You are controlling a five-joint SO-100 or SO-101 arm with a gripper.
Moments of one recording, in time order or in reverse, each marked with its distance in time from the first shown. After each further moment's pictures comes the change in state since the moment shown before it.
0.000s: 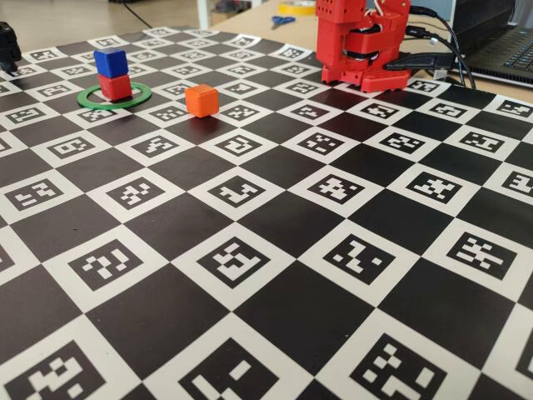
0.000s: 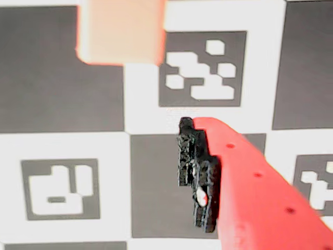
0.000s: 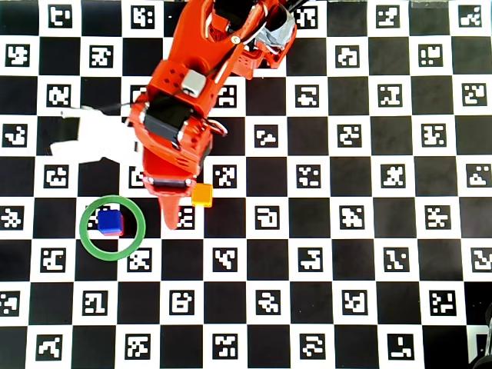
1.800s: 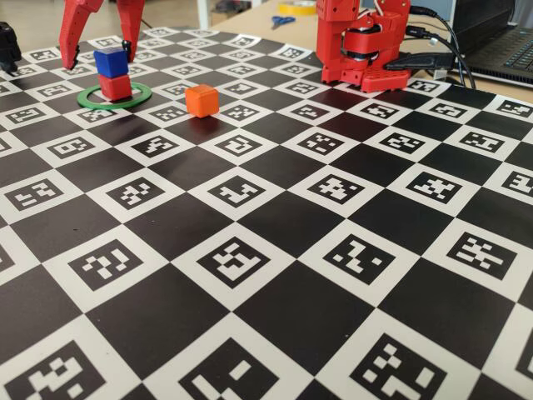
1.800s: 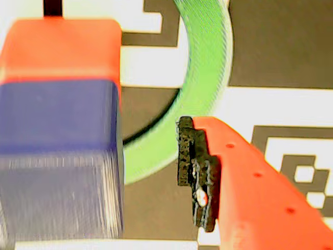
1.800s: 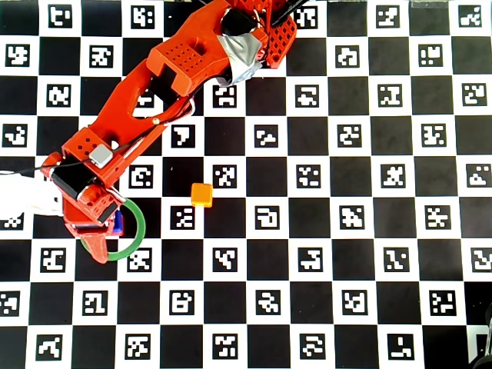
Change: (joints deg) arm 16.6 -48.9 -49.2 0.0 -19.9
